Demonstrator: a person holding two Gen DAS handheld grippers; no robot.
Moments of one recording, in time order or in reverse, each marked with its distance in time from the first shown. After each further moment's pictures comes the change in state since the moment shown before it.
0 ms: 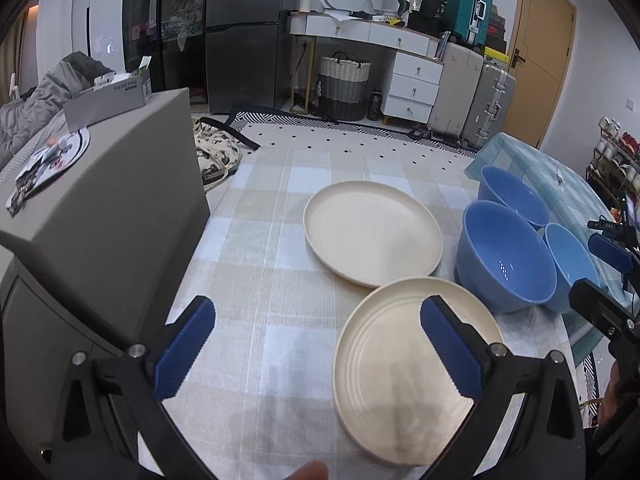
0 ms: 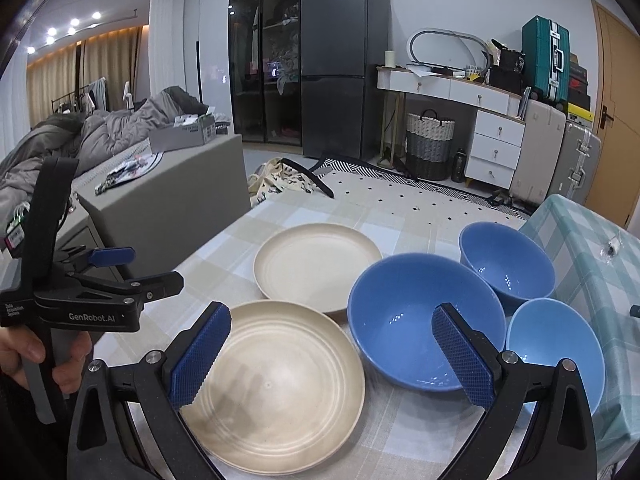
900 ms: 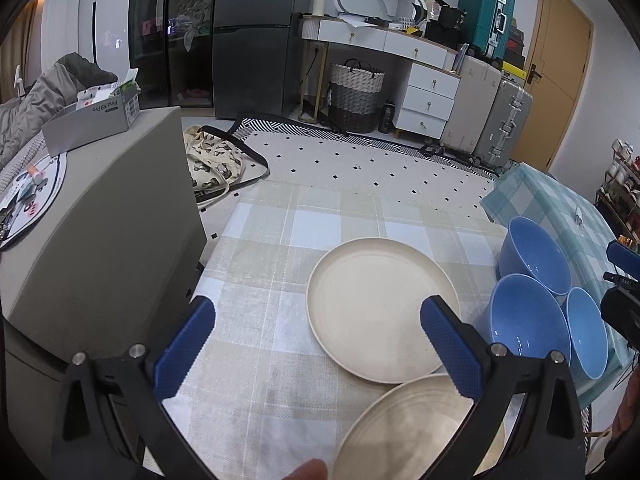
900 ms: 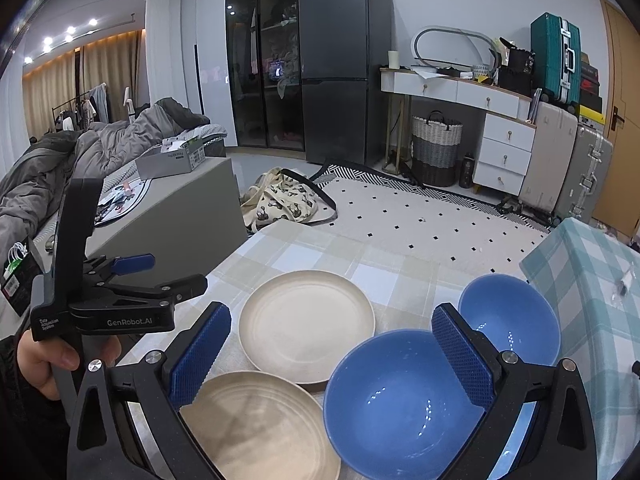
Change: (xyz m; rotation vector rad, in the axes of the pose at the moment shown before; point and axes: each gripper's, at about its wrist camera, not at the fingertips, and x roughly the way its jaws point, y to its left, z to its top) left arm 0.060 0.003 0.079 -0.053 -0.002 0.014; right arm 0.052 -0.033 0.098 -0.004 0.033 0.032
